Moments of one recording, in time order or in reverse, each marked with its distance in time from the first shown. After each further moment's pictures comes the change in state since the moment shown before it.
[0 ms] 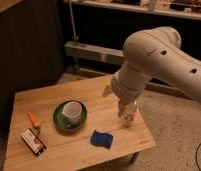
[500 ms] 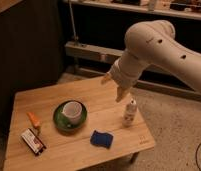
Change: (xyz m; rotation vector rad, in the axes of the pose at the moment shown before) arm 0.081 -0.057 0.023 0.052 -0.014 -0.046
